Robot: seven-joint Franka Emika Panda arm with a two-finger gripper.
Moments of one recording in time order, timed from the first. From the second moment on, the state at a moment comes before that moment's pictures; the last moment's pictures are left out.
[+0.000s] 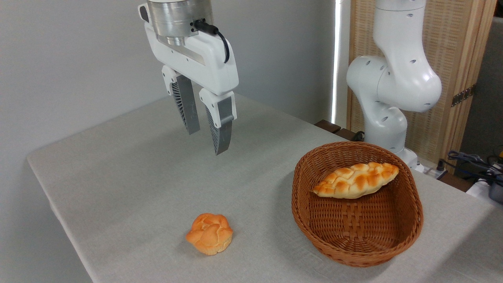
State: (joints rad) arm -0.03 -0.01 0.03 -1.61 -0.08 1.59 0.78
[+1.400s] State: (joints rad) arm -0.02 -0.01 -0.01 -1.61 0.02 1.59 0.77
